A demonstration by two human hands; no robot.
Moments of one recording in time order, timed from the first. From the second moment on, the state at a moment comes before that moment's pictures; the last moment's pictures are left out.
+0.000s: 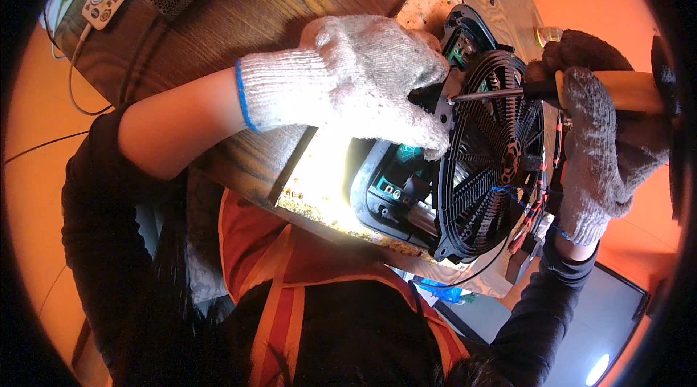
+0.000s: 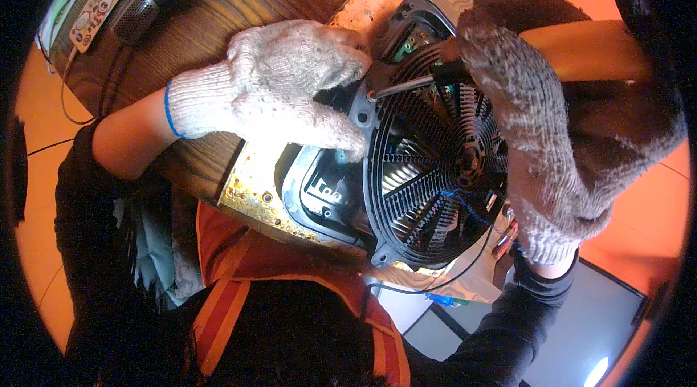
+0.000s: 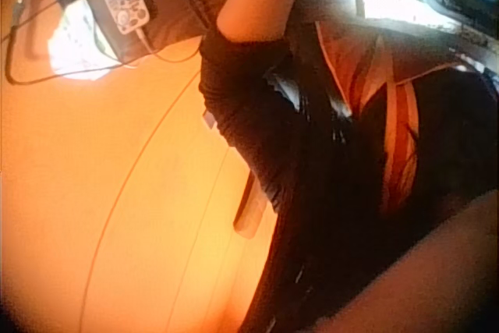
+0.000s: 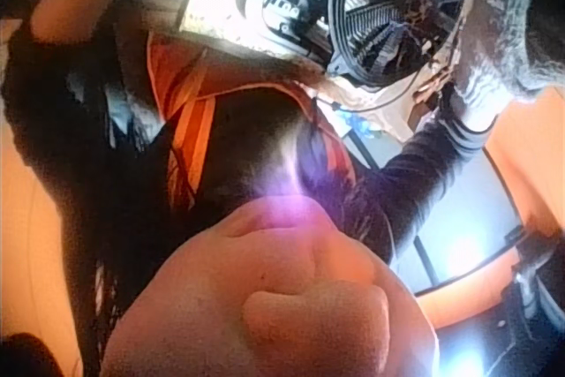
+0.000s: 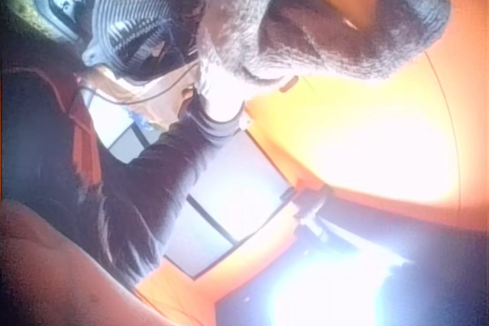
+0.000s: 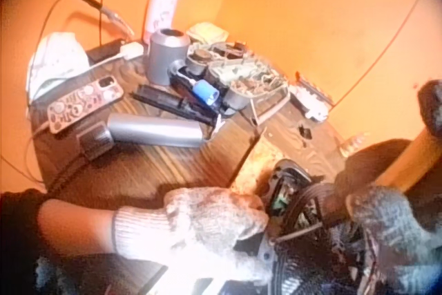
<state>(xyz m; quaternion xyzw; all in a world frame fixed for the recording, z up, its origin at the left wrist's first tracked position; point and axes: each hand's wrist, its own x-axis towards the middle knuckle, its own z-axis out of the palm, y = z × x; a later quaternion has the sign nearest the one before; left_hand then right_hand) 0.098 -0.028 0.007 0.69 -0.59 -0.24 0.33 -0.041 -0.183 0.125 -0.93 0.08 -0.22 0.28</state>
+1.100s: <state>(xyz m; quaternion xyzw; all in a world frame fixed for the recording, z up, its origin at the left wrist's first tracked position) 0.106 -0.031 0.004 0.71 -0.60 -0.24 0.27 -0.056 -0.180 0.106 -0.88 -0.07 -0.27 0.38</state>
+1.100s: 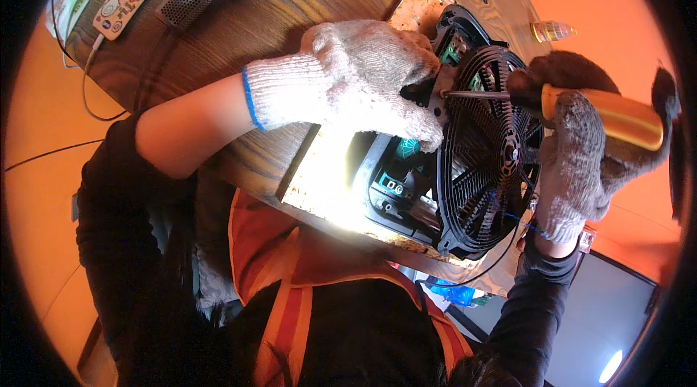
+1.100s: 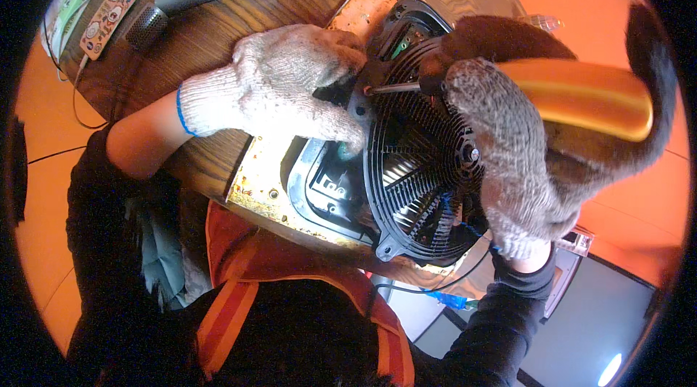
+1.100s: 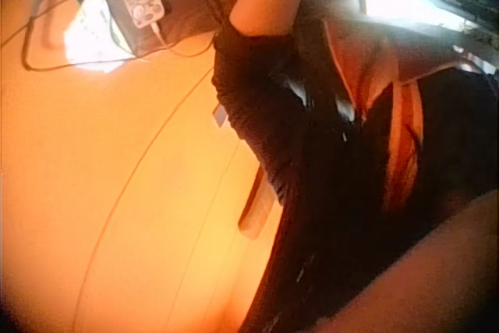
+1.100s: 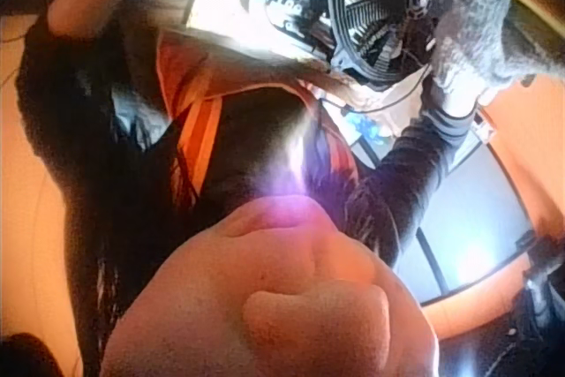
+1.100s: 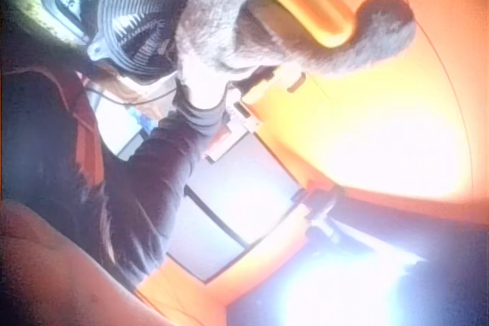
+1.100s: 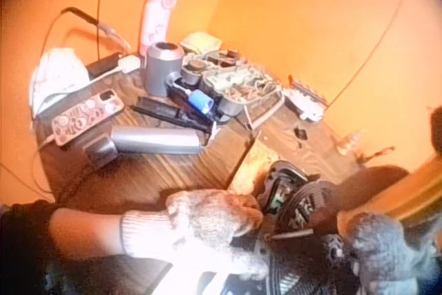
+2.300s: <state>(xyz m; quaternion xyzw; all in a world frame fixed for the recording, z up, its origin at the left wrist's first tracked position) -0.001 0.061 -0.008 0.68 -0.35 -0.10 0.63 -0.267 -0.241 0.074 -0.74 0.30 -0.59 0.08</state>
